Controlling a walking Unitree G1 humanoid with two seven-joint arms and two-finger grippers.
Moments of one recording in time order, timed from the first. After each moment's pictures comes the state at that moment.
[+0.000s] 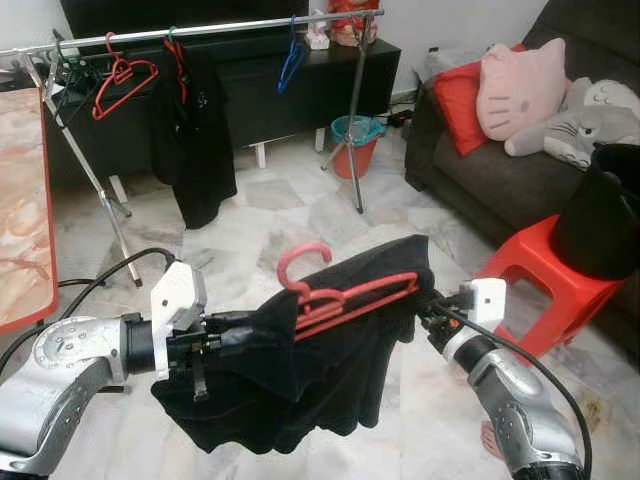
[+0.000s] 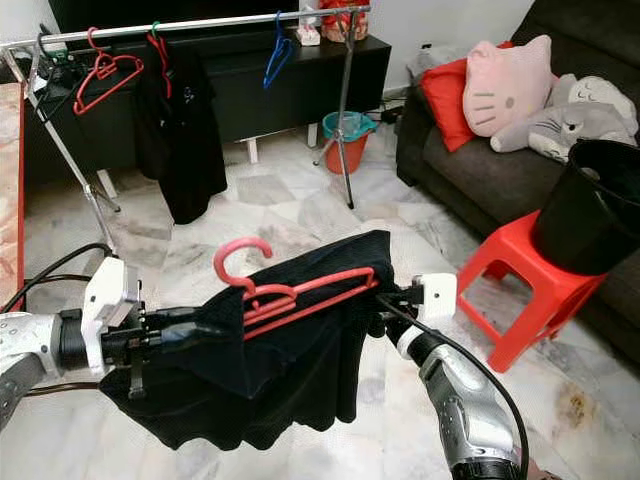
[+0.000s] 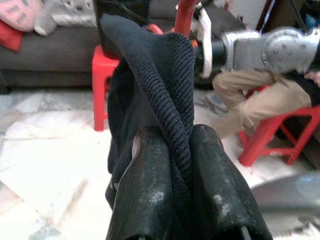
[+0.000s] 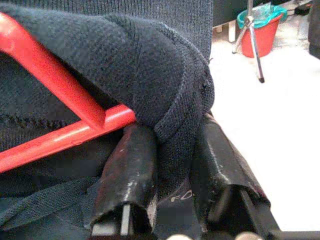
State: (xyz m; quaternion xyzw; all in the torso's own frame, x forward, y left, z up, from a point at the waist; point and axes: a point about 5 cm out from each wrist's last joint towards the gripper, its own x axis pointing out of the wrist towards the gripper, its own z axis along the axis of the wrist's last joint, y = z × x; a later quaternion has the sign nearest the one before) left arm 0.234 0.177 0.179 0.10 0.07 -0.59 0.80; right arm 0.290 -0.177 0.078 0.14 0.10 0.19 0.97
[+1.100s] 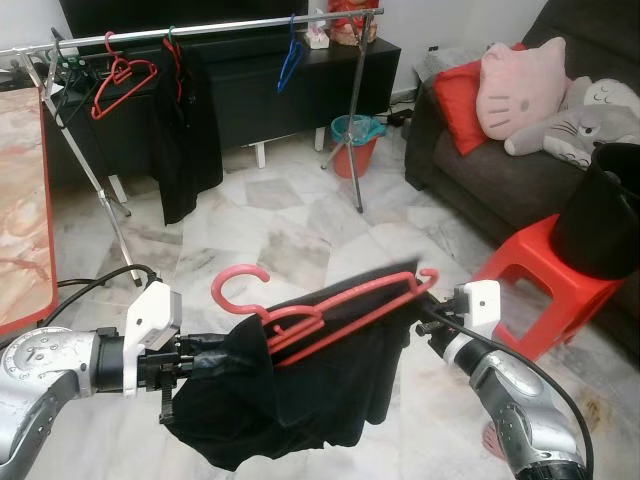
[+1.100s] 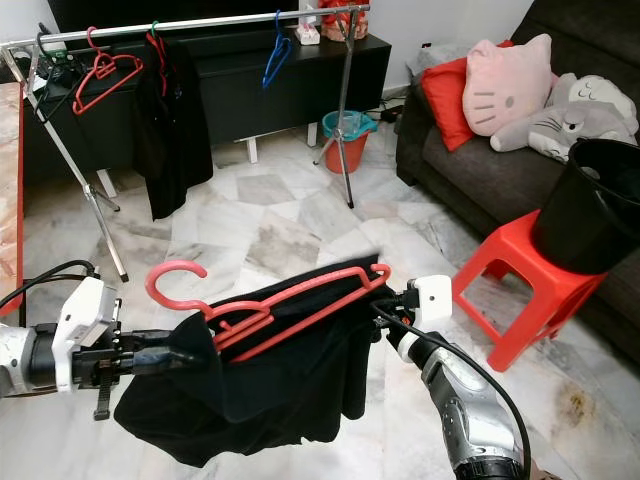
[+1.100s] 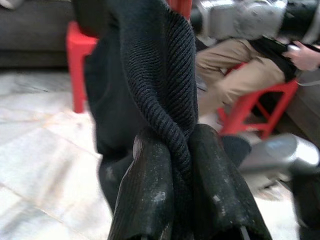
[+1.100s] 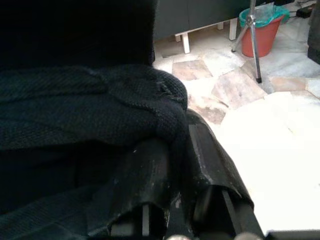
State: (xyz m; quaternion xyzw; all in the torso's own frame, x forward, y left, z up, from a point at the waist) left arm 0.222 0.202 0.169 0.10 0.11 -0.63 0.76; right arm 0.291 -0.182 0.077 0.11 0.11 0.20 0.97
